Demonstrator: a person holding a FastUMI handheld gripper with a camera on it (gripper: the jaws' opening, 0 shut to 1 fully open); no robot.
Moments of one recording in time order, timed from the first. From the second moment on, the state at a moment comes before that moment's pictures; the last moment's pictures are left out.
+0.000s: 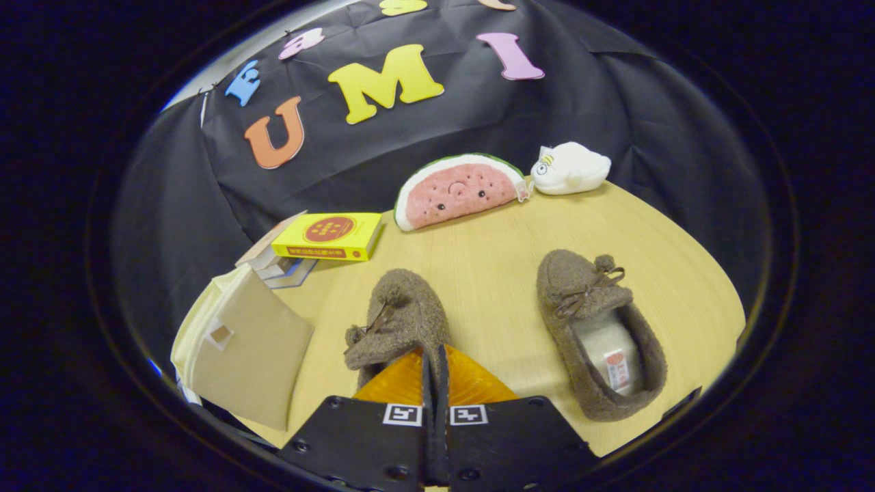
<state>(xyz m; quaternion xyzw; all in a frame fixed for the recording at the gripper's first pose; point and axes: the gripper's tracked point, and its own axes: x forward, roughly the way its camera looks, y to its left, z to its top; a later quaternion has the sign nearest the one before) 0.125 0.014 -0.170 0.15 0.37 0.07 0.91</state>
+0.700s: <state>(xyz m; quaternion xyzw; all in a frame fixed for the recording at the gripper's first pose) 0.119 0.214 0.007 0.25 0.30 0.13 0.91</state>
